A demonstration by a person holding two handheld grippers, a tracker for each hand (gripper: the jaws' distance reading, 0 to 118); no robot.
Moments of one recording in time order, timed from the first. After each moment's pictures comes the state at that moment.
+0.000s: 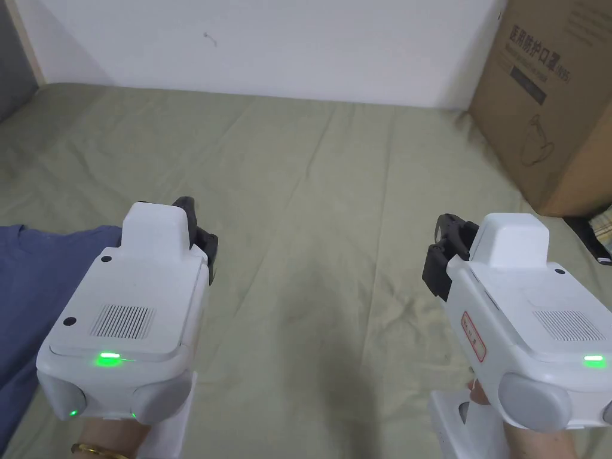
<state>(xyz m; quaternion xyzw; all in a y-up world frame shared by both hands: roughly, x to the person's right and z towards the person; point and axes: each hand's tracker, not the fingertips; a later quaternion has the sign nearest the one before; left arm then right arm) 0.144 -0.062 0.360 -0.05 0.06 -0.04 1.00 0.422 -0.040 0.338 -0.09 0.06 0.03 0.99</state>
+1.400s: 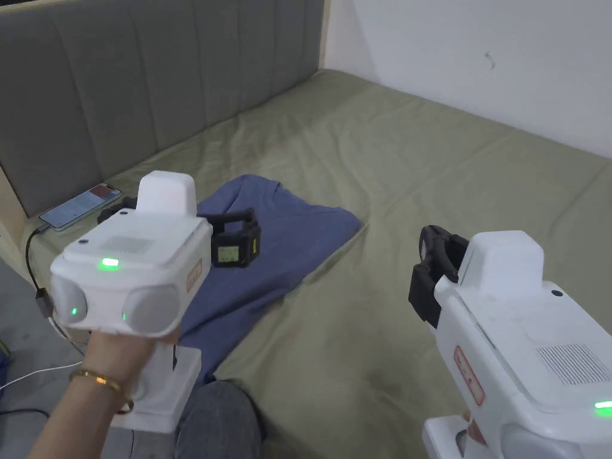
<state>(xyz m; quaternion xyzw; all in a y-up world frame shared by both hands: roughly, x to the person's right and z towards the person) -0.082 -0.066 0.428 -0.17 0.27 0.06 0.95 0.209 -0.040 0.338 -0.08 0.37 0.07 0.92</state>
